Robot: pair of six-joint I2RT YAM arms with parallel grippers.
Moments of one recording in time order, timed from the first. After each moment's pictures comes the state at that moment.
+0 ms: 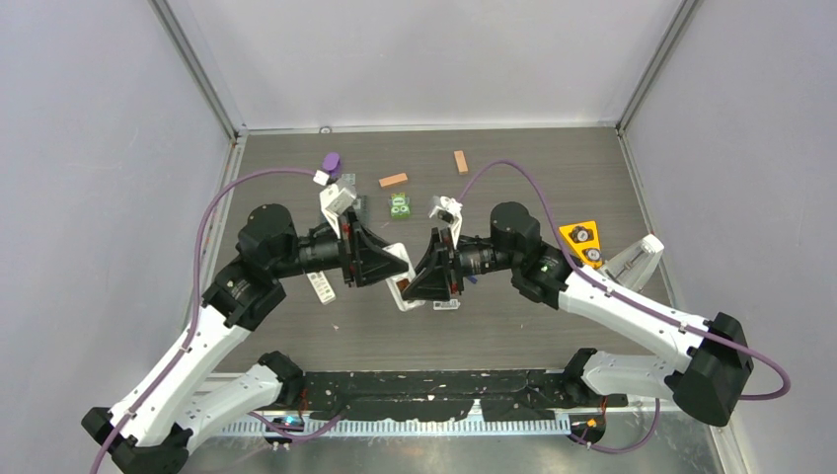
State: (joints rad) left arm -0.63 0.83 1.00 -0.31 0.73 -0.40; right arm 0.84 1.16 0.89 0.12 -0.86 0.37
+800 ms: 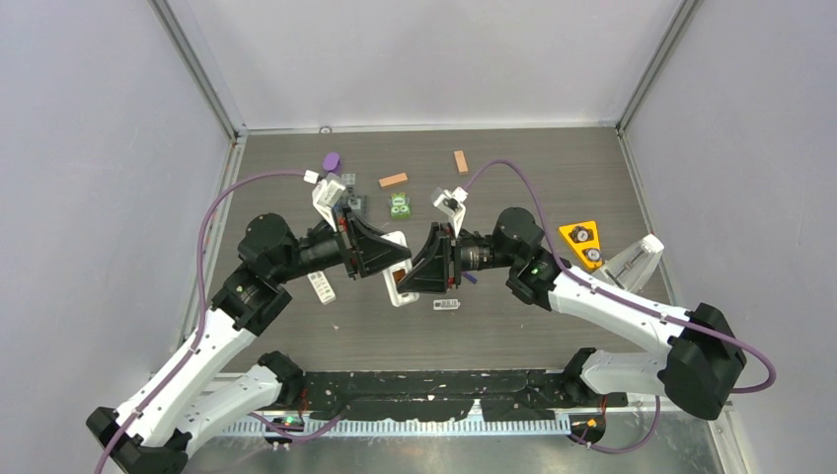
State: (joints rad) left arm -0.63 0.79 0.87 -0.02 0.62 -0.63; right arm 0.81 1.20 0.79 0.51 -0.86 0.72
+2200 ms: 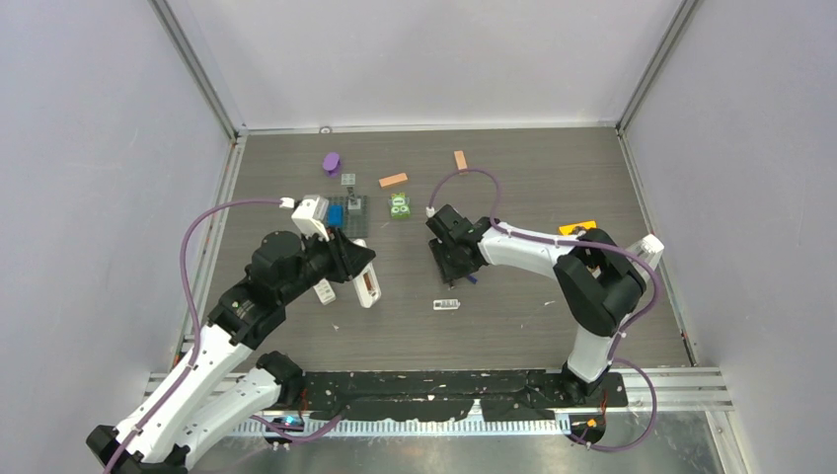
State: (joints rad) left arm -0.59 0.69 0.76 -0.39 0.07 -0.55; right arm 0.77 1.77 1.12 -0.50 0.11 0.35
